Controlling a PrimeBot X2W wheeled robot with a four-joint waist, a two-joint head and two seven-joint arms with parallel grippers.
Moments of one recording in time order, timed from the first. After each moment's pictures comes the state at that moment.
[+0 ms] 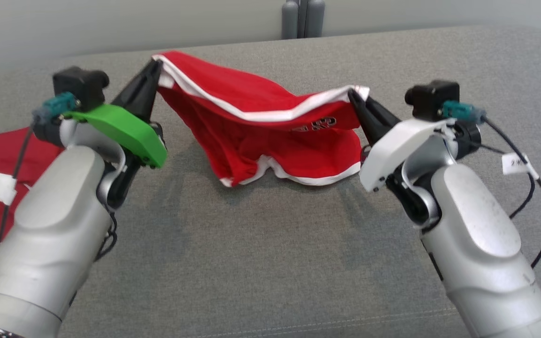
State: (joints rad) left arm -0.87 0.30 -0.71 0.74 -0.80 -0.13 -0.22; right arm -0.57 -0.06 0.22 0.35 0.32 0.13 0.13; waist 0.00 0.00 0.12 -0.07
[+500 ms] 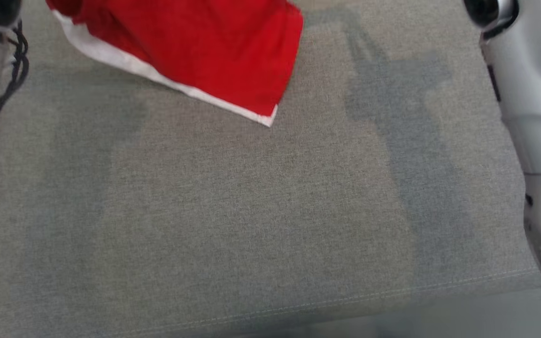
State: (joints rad) left arm -1.35 0.38 -0.60 0.64 -0.78 -0.12 -0.22; right arm -1.24 -0.16 0.27 0.51 0.32 0.13 0.10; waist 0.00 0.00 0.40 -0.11
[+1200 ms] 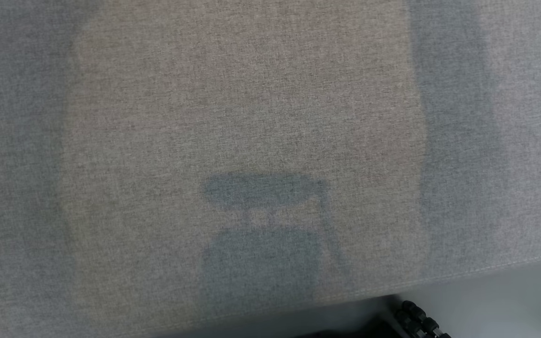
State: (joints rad) left arm -1.46 0.33 -0.40 0.49 -0.81 -0.13 -0.26; right arm -1.65 -0.15 0.13 0.68 -0.05 0.13 -0.25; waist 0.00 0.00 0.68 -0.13
